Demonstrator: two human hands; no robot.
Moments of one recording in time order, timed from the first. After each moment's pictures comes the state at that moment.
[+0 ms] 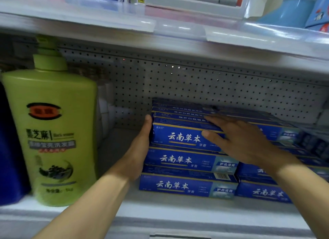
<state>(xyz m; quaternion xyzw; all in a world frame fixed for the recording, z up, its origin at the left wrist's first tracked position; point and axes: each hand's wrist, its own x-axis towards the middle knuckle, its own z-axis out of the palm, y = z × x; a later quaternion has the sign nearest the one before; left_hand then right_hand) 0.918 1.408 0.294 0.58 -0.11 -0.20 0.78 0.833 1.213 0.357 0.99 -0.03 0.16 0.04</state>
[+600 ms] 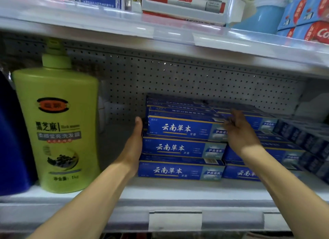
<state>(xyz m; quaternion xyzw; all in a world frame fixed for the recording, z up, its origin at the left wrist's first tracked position) 0.904 1.420 0.276 0.54 -0.13 -0.21 0.80 0.814 1.211 0.336 0.86 -0.20 0.26 -0.38</state>
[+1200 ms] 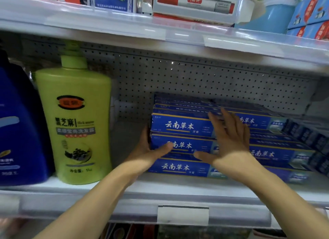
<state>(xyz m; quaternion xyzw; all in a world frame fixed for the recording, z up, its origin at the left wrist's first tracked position) 0.888 1.437 0.267 0.71 -0.22 -0.12 0.66 0.802 1.245 0.308 0.97 -0.10 0.23 -0.02</state>
